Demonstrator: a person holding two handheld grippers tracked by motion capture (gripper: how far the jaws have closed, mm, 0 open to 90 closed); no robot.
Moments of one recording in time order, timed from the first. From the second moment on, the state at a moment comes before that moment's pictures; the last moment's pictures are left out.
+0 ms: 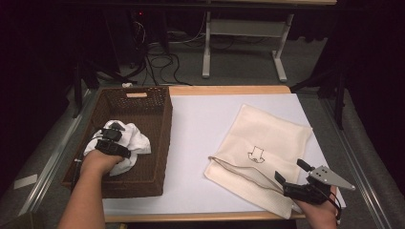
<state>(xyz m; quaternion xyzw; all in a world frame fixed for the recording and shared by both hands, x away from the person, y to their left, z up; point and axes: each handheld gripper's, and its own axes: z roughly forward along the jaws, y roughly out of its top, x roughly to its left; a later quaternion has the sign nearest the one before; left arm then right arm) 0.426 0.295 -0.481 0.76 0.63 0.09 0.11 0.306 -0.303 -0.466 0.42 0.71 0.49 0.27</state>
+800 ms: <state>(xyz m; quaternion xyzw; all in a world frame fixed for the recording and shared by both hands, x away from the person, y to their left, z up) 0.408 0.280 -0.457 0.79 0.54 0.18 0.22 0.307 -0.304 -0.467 0.42 0.71 0.50 0.27</state>
